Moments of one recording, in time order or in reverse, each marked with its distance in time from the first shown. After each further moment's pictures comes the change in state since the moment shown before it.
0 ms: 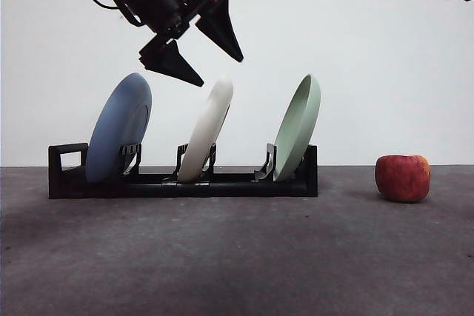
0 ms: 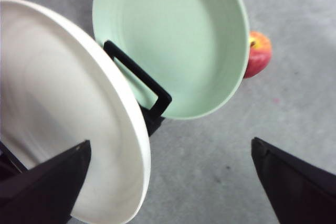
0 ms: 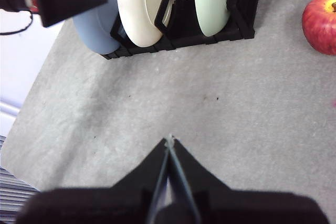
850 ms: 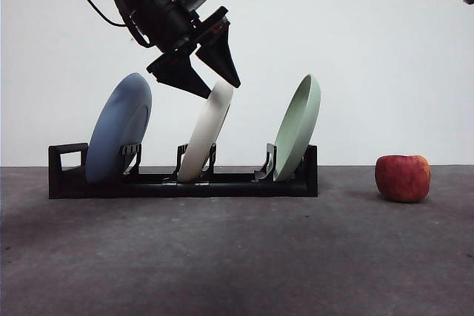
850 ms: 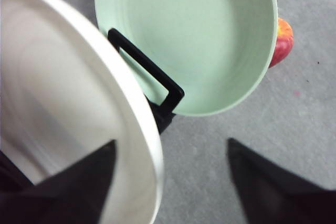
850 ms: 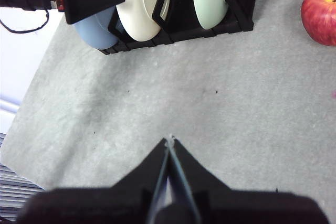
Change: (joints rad) left arm -0.012 0.056 0.000 0.037 -0.021 0.018; right arm 0.000 0.000 0.000 -0.029 0.001 -0.003
